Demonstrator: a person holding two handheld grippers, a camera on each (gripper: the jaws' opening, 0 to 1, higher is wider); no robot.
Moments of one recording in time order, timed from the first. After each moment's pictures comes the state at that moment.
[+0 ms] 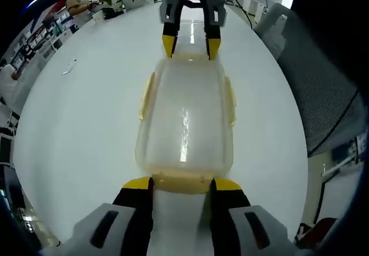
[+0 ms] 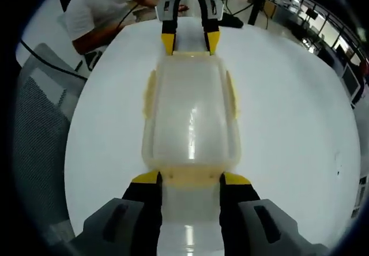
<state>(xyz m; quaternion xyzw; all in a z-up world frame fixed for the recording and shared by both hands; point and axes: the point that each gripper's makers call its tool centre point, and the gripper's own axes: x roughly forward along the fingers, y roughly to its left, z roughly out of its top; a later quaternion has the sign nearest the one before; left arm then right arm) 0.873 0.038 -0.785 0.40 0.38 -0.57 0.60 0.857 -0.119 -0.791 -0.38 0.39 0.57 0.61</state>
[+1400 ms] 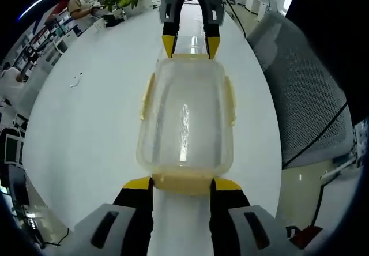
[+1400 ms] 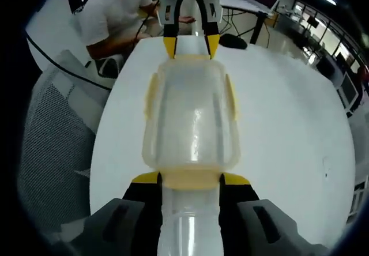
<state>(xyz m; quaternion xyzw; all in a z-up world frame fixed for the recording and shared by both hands) 0.840 0.031 -0.720 0.41 0.38 -0.56 0.62 0.828 -0.130 -0.729 -0.37 0.37 0.59 0.62</state>
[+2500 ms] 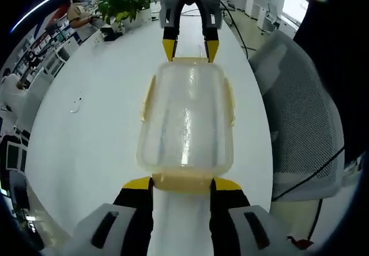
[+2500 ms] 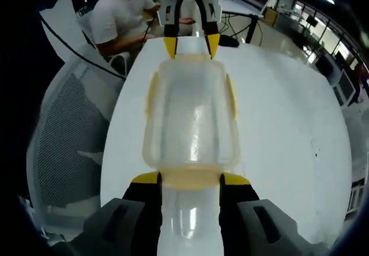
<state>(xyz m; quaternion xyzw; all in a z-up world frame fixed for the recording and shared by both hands) 0.844 -0.040 -0.689 0.40 0.36 -0.57 0.62 0.827 -0.205 -0.695 -0.37 0.37 0.59 0.61</state>
